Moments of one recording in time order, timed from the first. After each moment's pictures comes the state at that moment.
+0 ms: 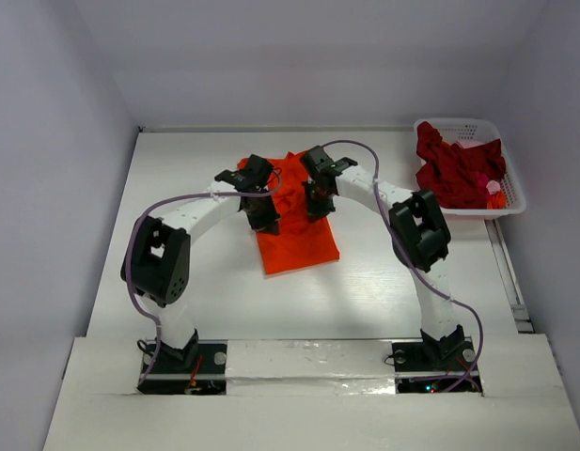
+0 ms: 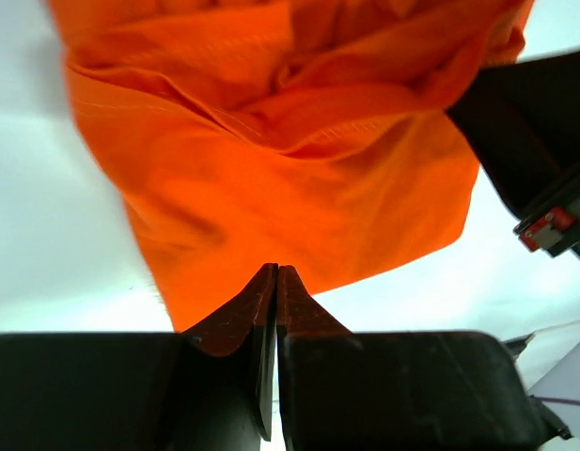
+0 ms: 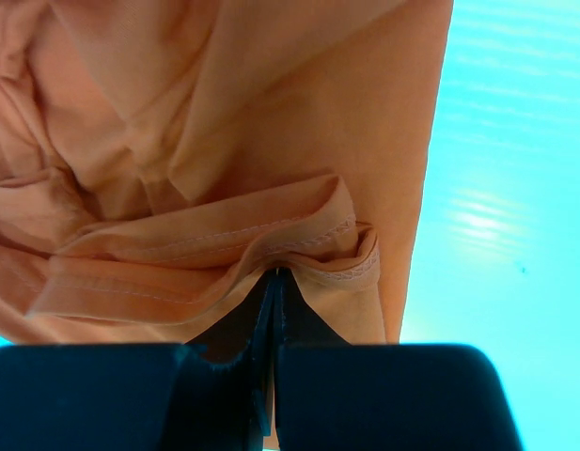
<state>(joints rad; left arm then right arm) -0.48 1.76 1.32 -0.75 0.16 -0.78 0.59 2.20 1.79 -0.78 -0.04 0.47</state>
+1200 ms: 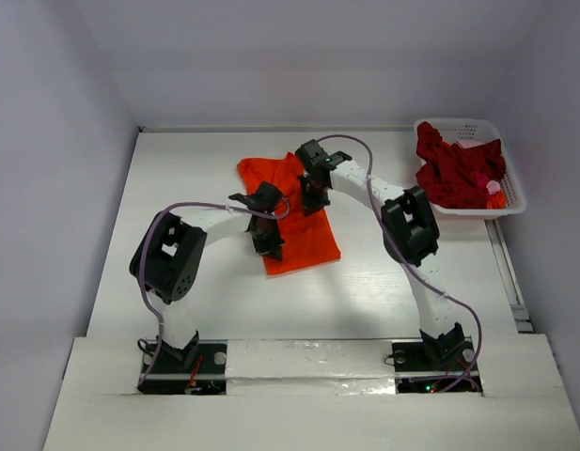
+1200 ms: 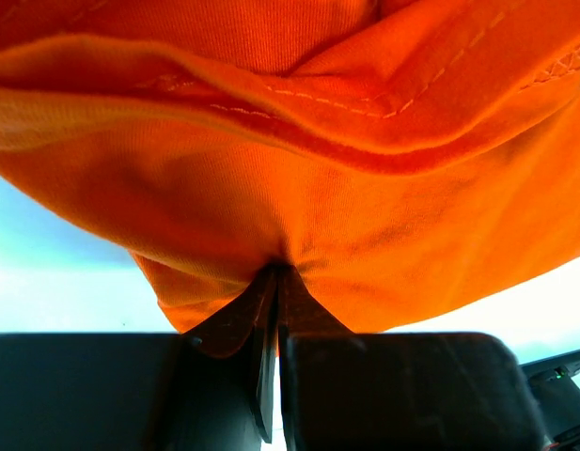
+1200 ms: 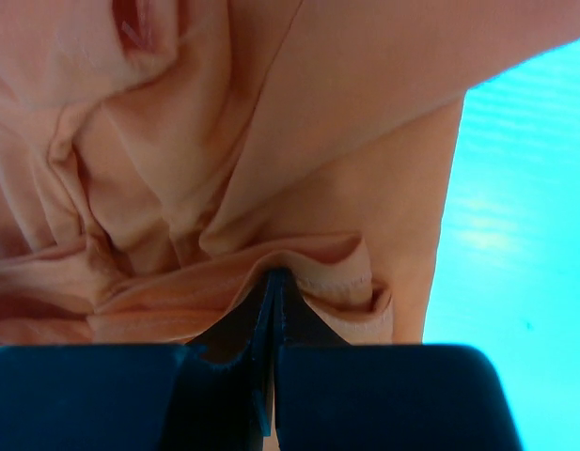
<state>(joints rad) -0.57 1.81 1.12 -0.60 0.16 -0.79 0.58 2.30 1.95 -0.82 -0.03 0.47</state>
